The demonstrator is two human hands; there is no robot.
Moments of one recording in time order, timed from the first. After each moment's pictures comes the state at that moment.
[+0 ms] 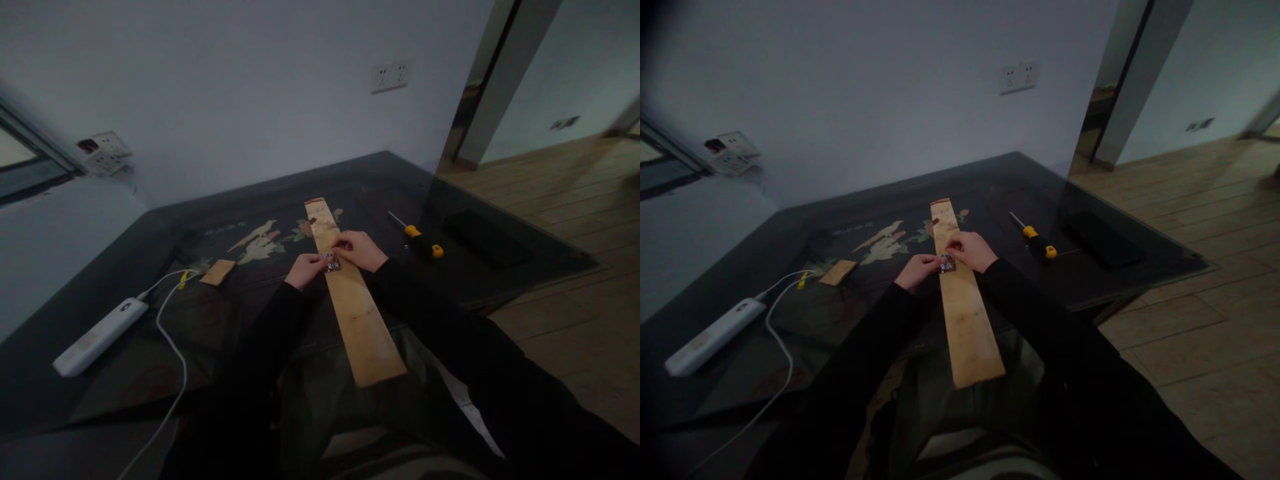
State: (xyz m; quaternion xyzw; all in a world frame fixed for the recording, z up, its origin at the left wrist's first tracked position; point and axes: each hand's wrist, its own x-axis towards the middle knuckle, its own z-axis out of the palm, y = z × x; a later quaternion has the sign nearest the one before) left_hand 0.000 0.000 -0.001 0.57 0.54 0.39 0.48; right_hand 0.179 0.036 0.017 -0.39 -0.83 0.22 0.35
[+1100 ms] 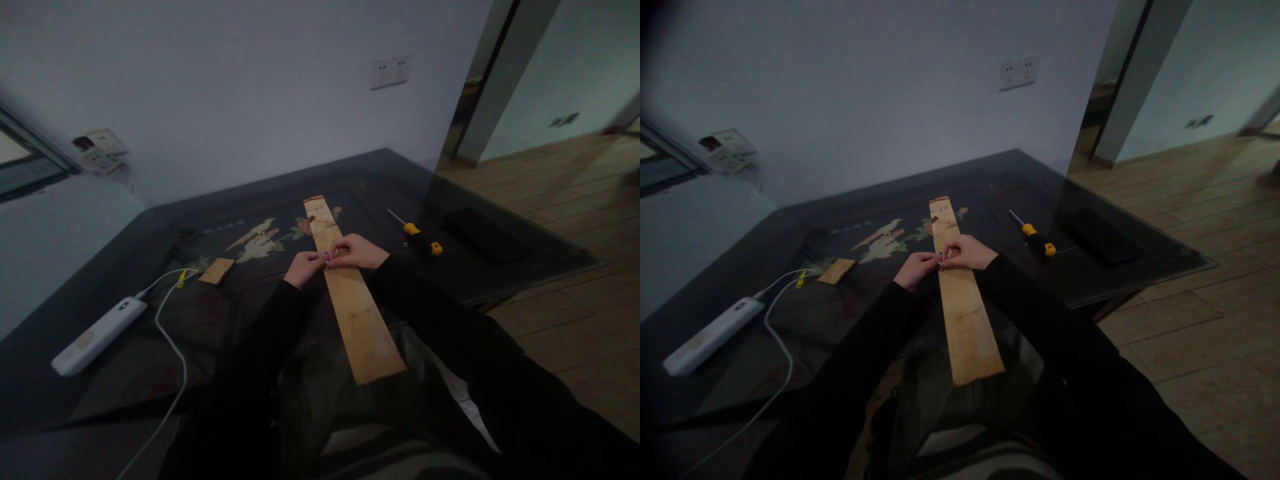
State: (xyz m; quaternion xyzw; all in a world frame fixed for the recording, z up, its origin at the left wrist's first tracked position) left_hand -0.001 0.000 0.000 0.60 0.56 0.37 0.43; right_hand 0.184 0.031 0.023 -0.30 -0.81 0.42 0.28
